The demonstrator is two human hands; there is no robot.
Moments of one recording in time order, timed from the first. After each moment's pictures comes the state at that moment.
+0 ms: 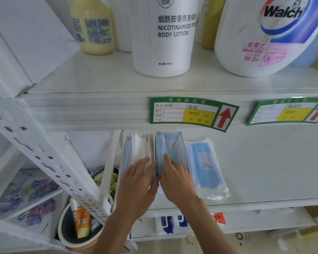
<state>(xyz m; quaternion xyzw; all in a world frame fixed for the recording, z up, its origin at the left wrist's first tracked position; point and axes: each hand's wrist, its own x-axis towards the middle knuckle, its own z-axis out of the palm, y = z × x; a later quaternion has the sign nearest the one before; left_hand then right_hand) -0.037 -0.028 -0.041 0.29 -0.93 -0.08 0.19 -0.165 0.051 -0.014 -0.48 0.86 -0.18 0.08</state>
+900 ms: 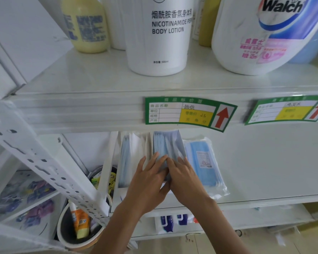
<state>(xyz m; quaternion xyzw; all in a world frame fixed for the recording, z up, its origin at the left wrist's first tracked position) -0.067 -0.025 -0.033 0.18 -0.98 -0.06 0.09 -0.185 0.075 -0.012 -0.58 0.81 -0.14 0.02</state>
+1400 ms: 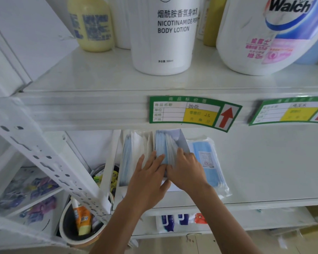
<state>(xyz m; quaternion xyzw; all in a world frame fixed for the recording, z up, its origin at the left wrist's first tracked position) -0.065 -0.030 -0.036 0.22 -0.97 -0.05 0.07 -0.198 0.051 -0.002 -0.41 0.89 -0.19 0.09</state>
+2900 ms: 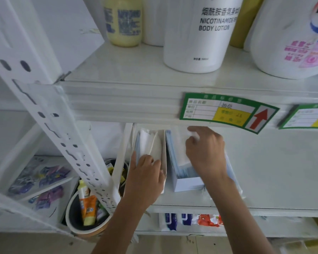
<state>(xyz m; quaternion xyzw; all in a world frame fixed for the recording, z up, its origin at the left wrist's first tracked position) -0.038 -0.037 -0.020 0.33 -0.94 -0.03 0.11 -0.185 0.043 0.079 -0.41 0.82 -0.37 -0.13</state>
